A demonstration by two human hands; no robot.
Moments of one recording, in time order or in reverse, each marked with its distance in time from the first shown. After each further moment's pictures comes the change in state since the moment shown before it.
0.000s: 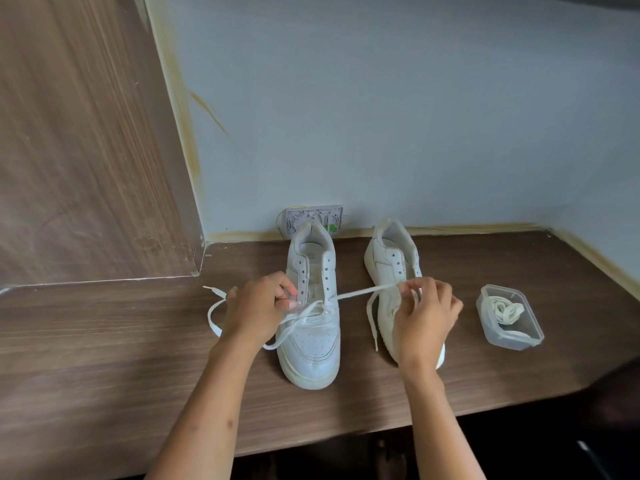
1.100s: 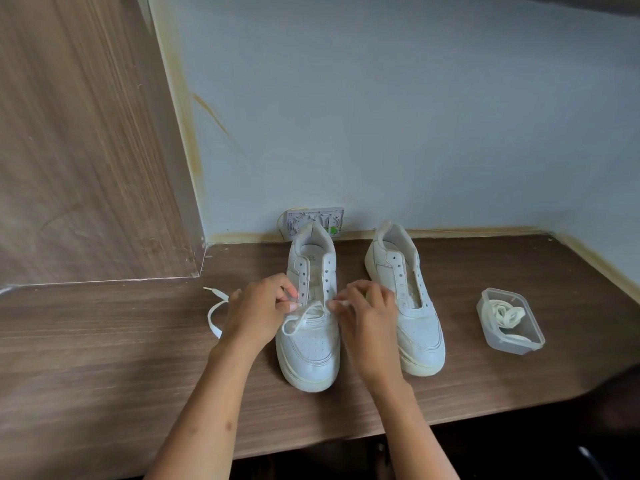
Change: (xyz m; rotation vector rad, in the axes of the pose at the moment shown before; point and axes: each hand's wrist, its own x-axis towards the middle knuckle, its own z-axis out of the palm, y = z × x) left_hand 0.001 -0.001 0.000 0.000 -0.030 -0.015; right_hand -0.032 -0.026 0.019 0.004 -0.358 -0.424
